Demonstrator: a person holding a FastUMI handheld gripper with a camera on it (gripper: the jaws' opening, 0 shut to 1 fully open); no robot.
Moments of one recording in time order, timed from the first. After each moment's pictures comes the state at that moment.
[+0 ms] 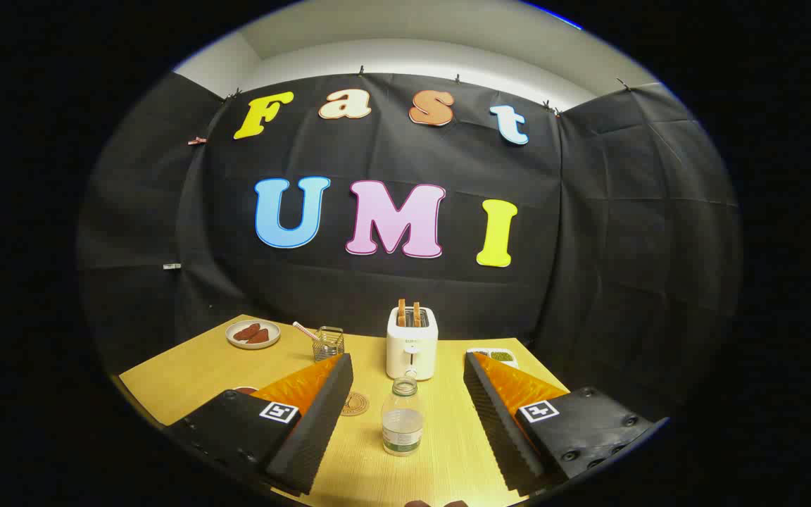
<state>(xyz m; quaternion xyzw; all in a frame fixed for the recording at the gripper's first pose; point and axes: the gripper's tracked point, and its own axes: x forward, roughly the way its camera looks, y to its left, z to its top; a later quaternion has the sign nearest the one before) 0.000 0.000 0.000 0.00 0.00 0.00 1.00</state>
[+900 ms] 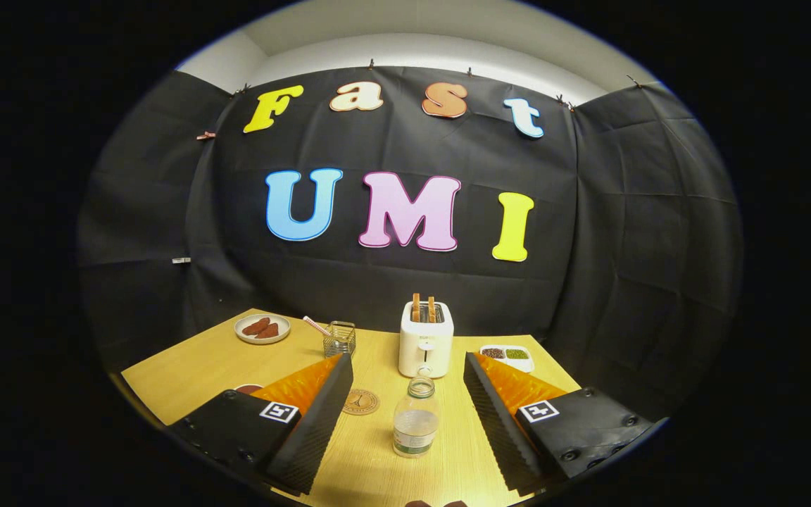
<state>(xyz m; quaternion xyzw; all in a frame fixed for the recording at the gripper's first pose) 0.016 0.015 -0.008 0.00 0.01 0.03 1.00</state>
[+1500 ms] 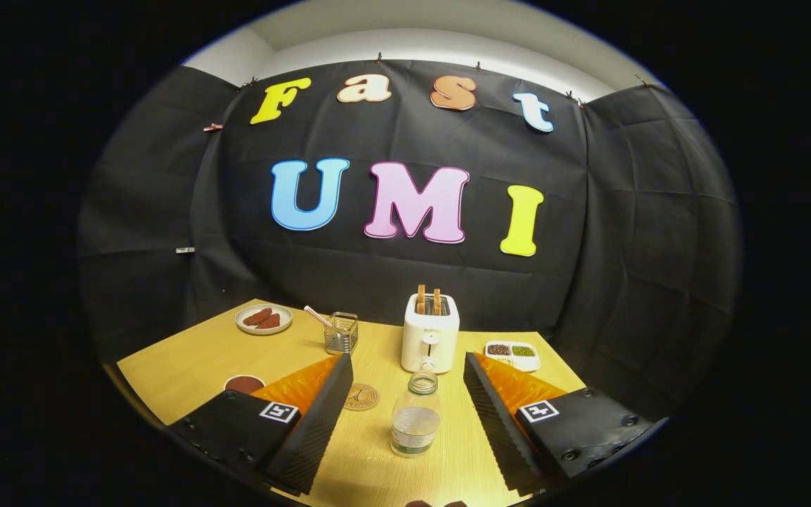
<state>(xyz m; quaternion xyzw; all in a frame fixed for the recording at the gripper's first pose) 0.033 0.014 -0.029 -0.01 0.03 0.04 1.00</state>
